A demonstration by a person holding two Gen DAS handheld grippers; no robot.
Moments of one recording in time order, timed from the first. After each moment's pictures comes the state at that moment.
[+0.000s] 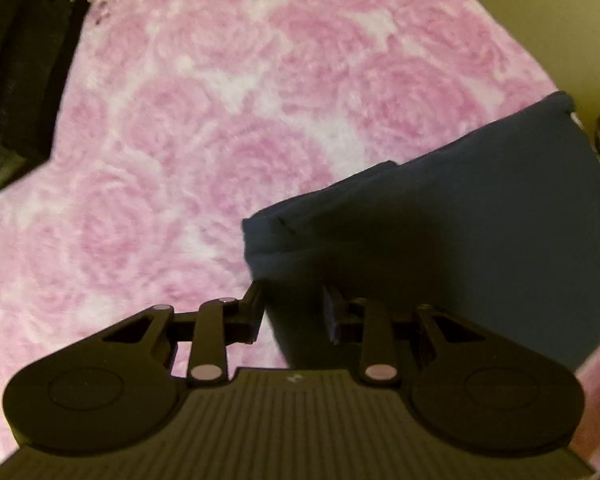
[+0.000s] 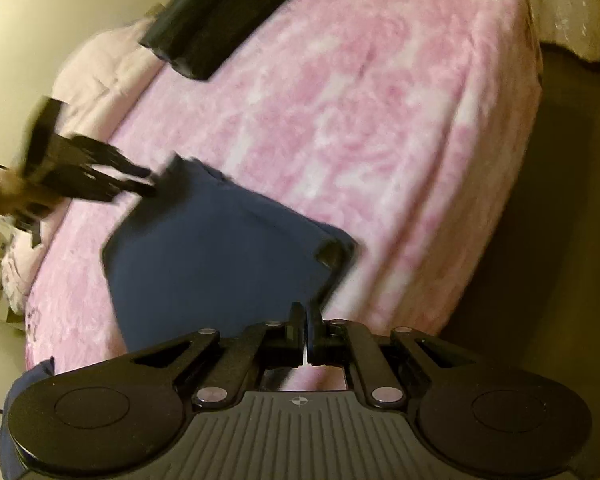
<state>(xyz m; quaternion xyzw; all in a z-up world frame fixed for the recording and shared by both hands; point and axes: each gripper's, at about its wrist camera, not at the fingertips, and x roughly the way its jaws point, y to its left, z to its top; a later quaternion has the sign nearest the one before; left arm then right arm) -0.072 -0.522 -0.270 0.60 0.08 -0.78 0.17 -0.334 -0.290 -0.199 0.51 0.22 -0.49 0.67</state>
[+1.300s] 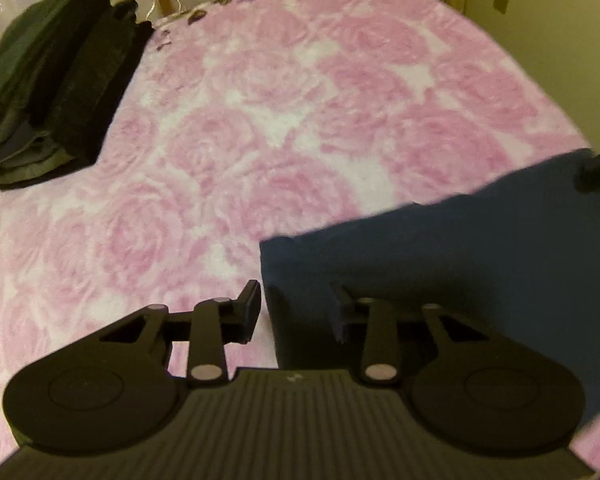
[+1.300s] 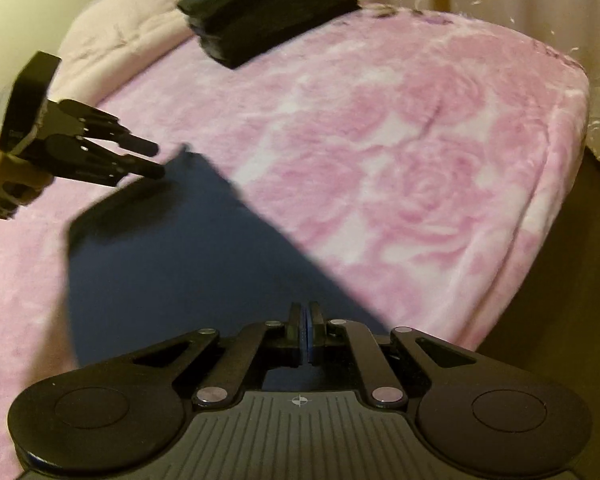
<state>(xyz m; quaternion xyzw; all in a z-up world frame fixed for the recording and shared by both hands) -0.039 -0.488 -0.251 0.51 0.08 -0.81 0.26 -0.279 -0.328 -0.218 0.38 0.30 -0.46 0.74</state>
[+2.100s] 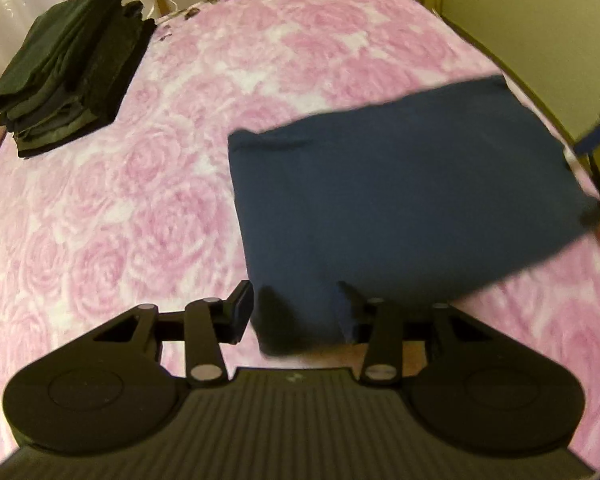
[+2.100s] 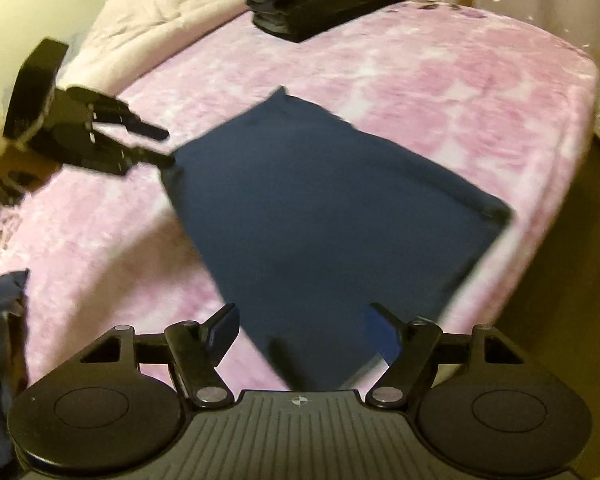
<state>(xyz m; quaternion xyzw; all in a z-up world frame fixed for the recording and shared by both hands) 0.037 -0.388 -0.238 0.53 0.05 -0.81 0.25 -0.204 -0.223 -0.207 0.38 0.32 -0.44 0.75</state>
